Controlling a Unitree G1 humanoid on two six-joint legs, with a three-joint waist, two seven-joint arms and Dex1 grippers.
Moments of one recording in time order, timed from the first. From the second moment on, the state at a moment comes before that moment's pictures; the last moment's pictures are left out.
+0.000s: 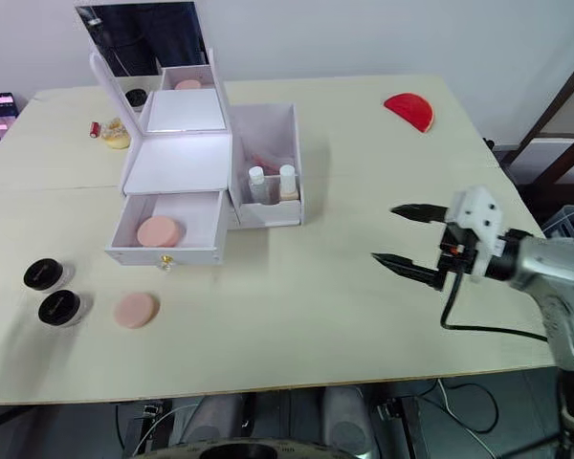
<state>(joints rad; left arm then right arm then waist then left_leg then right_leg) 0.53 0.85 0.94 -0.02 -0.58 0.47 -1.25 -0.17 -0.88 -0.25 -0.31 0.57 0.39 1.09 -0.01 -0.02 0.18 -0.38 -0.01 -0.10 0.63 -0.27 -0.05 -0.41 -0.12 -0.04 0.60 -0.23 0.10</state>
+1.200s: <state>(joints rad) 0.46 0.40 0.32 -0.45 -0.27 0.30 -0.58 -0.45 -0.67 0.11 -0.39 0.51 0.48 1.00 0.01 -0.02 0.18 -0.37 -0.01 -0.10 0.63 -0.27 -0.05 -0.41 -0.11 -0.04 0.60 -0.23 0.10</state>
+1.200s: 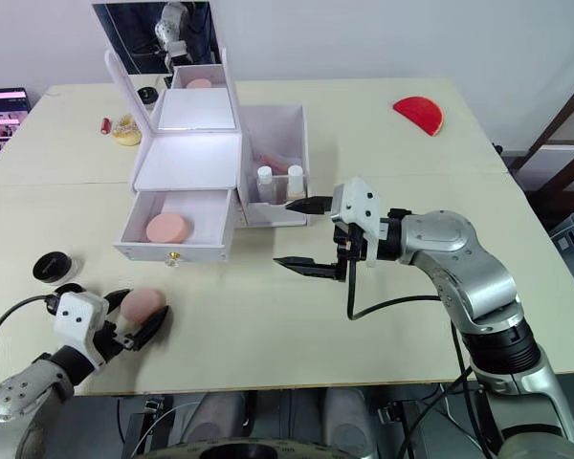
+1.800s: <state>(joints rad) 0.49 0.43 0.36 -0.46 -0.36 0.32 -0.58 -0.45 -0.67 0.10 -0.39 0.52 0.50 0.99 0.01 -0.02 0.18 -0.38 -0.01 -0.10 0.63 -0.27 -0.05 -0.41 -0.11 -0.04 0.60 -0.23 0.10</state>
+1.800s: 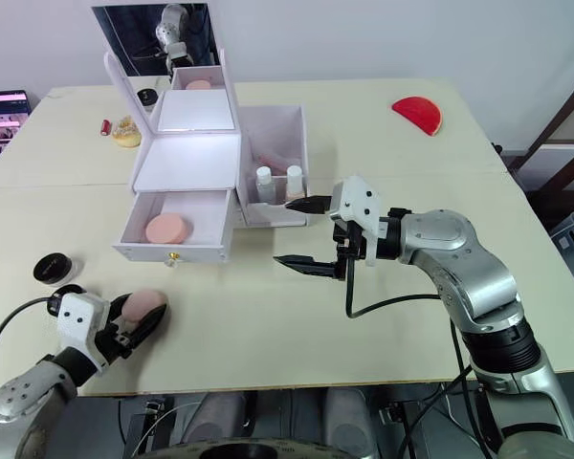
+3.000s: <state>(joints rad) -0.33 0.87 0.10 -0.25 -0.68 0.66 -0.95 -0.54 -0.69 0.15 -0.45 0.59 0.74 0.94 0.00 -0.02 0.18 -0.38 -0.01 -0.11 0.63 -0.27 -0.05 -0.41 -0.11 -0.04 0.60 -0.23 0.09</state>
